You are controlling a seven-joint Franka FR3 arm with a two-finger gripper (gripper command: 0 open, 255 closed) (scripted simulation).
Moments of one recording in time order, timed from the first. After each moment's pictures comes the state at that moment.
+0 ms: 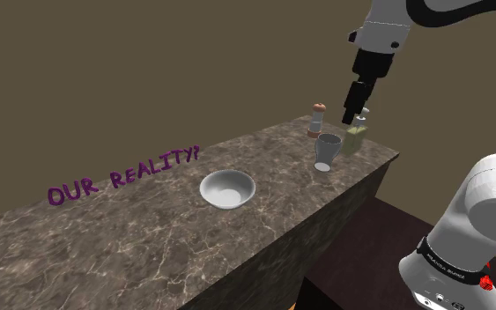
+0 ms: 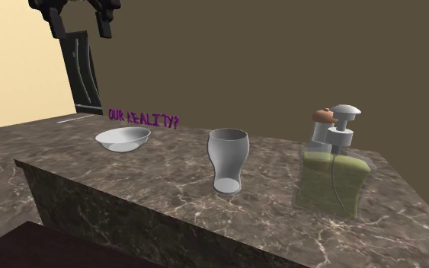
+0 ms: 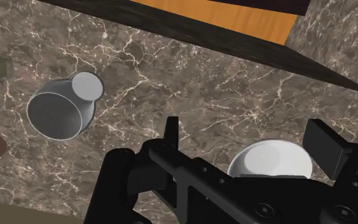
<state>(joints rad) 0.02 -0.79 0.07 -2.44 0.06 1.70 -0.08</state>
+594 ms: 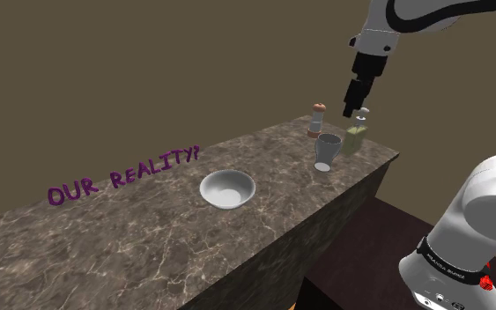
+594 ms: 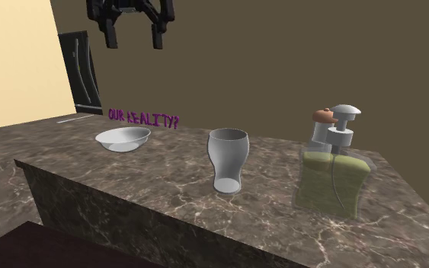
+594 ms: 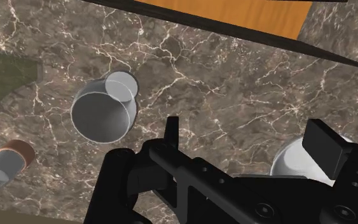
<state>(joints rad) -0.05 -0.68 -0.07 -2.41 -0.01 1.77 -0.21</state>
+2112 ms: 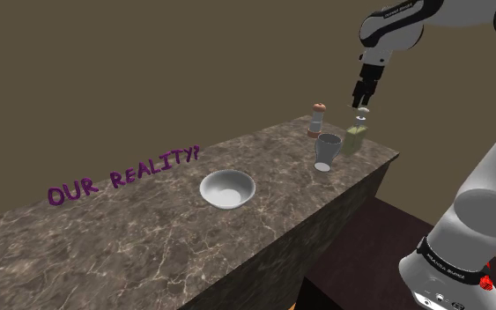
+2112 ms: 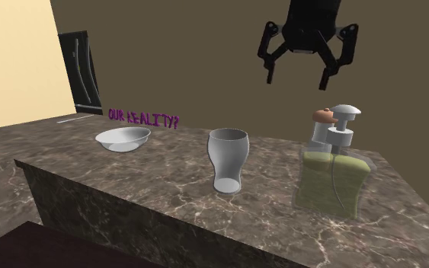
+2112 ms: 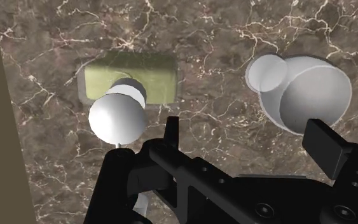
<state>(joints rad) -0.21 0.00 -0.49 -1.93 0.08 1.86 -0.68</state>
